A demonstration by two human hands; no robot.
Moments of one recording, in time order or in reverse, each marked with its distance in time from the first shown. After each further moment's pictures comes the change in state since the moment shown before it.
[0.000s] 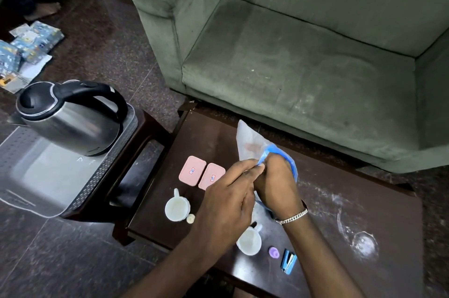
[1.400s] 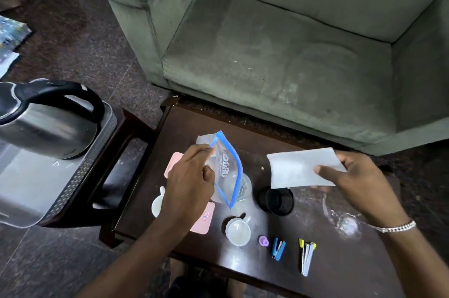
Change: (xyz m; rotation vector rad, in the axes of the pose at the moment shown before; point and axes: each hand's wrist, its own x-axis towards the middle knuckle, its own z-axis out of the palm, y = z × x) left_hand 0.020 -0.041 -0.007 0.182 -0.003 -0.336; right_hand -0.030 0.058 -0.140 0.105 0.016 0.355
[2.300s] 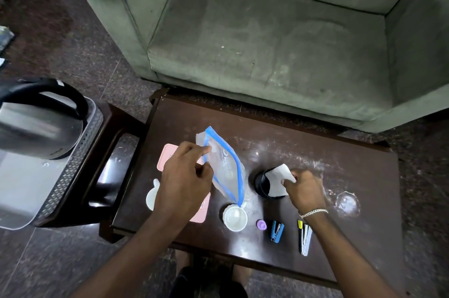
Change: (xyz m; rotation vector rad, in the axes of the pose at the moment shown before) left_hand -0.017 0.010 0.011 -0.053 -0.041 0.012; right_hand 0.019 0.123 0.094 -0.321 0.077 0.217
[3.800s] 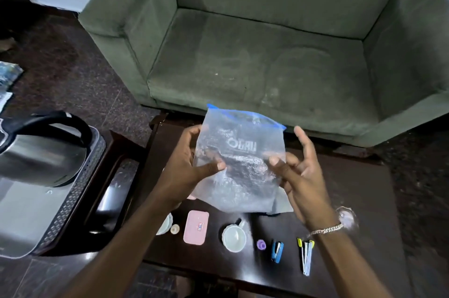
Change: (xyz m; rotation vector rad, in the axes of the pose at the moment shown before) left_hand 0.053 0.006 -0.008 -0.748 -0.288 0.008; right_hand -0.049 -0.082 -0.068 1.200 -0.154 -0.369
